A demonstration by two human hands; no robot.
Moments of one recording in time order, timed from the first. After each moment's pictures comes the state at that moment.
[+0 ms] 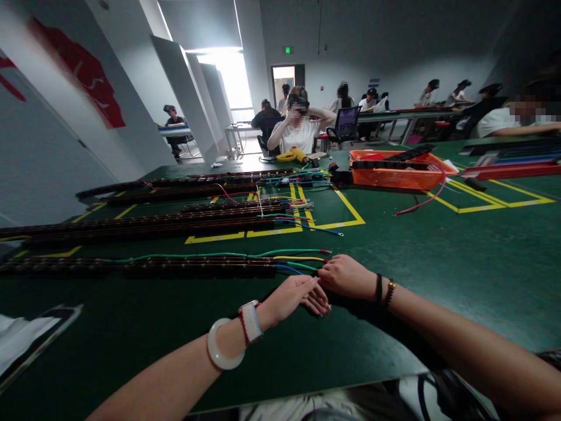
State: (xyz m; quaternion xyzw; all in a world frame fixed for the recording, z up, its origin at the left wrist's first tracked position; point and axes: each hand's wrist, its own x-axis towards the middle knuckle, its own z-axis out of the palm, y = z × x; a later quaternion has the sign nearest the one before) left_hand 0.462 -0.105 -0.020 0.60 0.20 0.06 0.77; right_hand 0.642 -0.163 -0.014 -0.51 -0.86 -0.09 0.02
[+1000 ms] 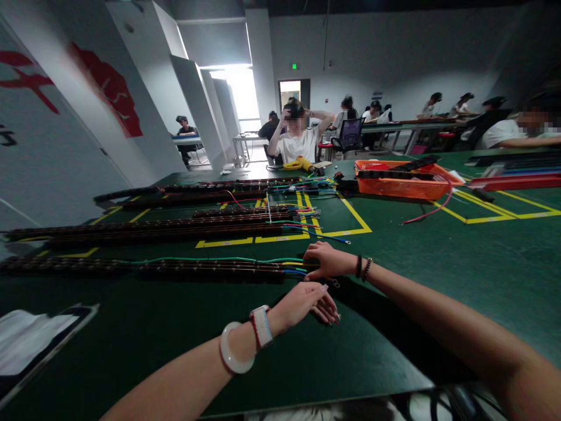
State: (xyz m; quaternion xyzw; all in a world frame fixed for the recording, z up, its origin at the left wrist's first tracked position) left_hand 0.463 -0.106 -0.019 0.61 0.19 0.05 0.77; right_hand 0.640 -0.093 -0.006 -0.55 -0.82 0.08 0.11
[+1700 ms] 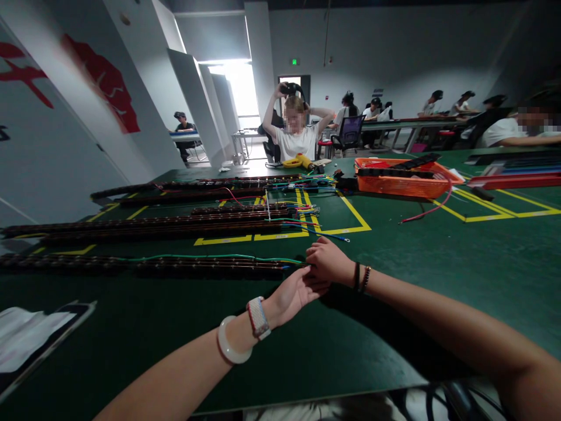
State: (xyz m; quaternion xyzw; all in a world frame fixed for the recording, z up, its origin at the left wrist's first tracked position) left_hand 0.464 -0.096 -0.019 0.32 0.22 0.16 0.91; right_hand 0.619 -0.109 0.001 -0.55 -0.83 -0.07 0.06
